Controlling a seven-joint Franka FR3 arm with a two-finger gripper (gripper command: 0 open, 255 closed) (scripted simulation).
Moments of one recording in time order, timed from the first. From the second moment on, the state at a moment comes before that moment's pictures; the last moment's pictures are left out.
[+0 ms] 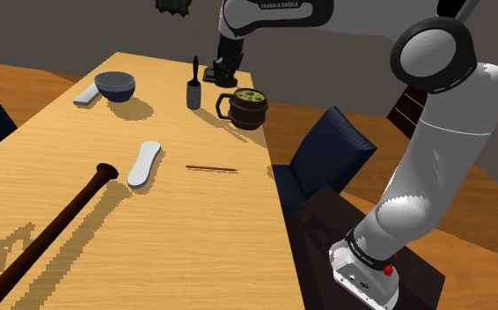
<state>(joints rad) -0.08 0.26 0.25 -1.55 -0.19 1.93 -0.07</state>
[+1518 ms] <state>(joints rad) -0.23 0.38 0.17 -1.51 -0.16 2.04 -0.30</state>
